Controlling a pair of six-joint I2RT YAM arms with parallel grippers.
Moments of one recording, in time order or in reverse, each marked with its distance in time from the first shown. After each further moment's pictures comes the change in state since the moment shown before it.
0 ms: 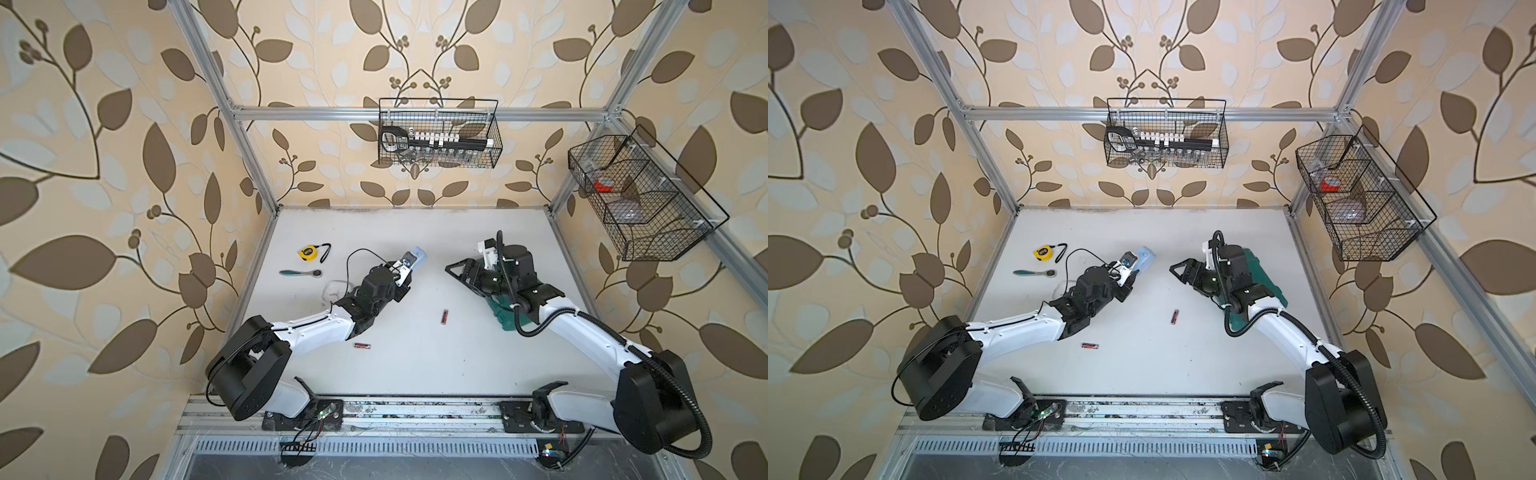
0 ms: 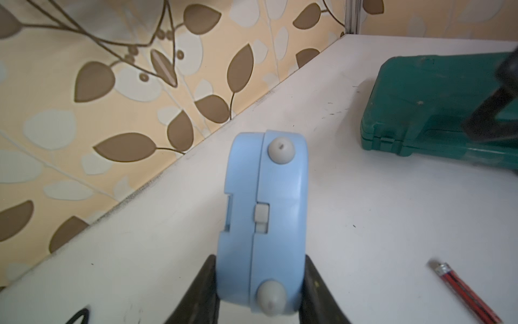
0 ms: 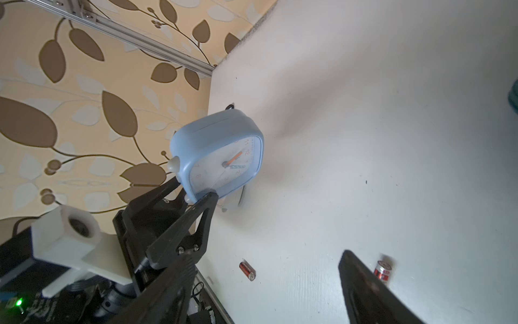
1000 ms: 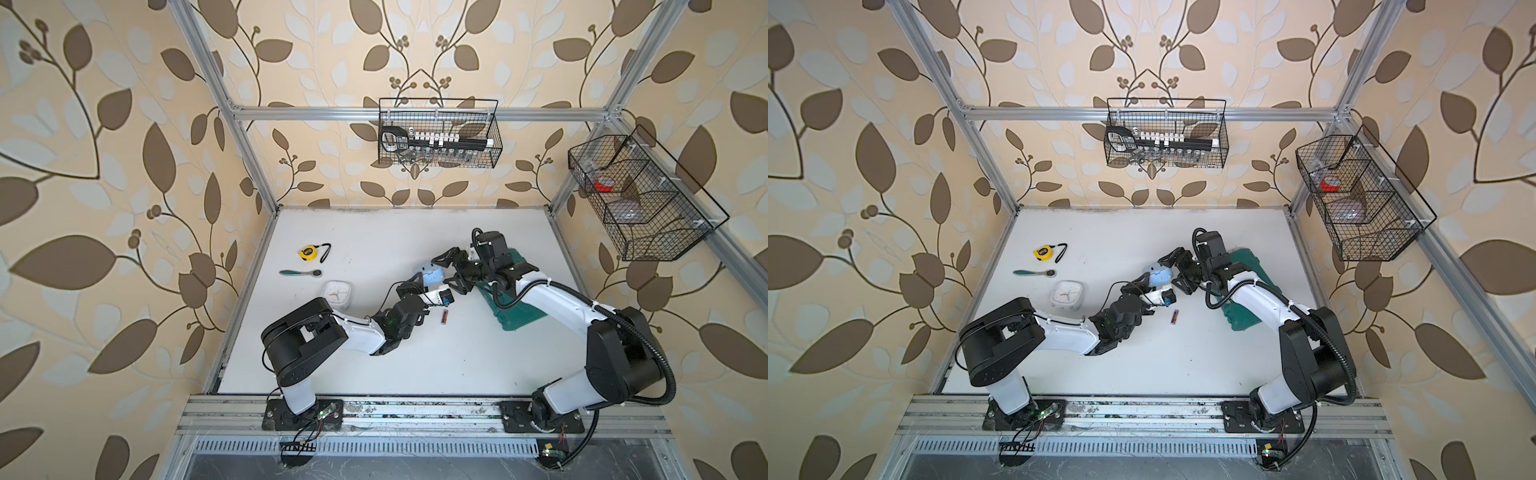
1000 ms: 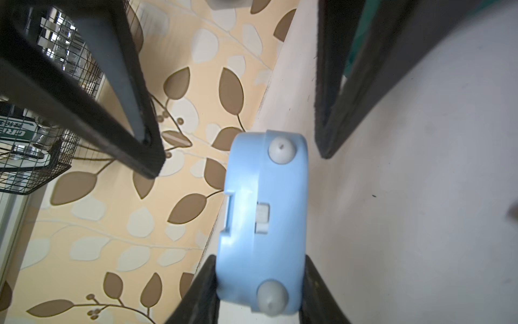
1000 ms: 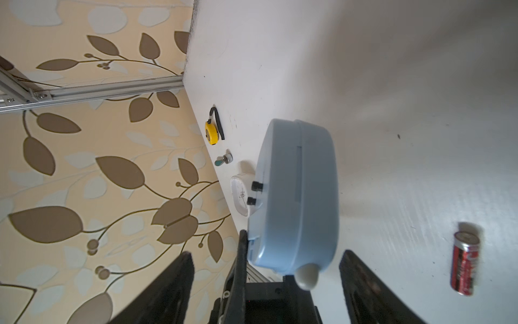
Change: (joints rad) left arm -0.222 0.304 -0.005 0.370 -0.339 0.578; right arm 0.061 0.261 0.209 -0.085 -0.035 0.422
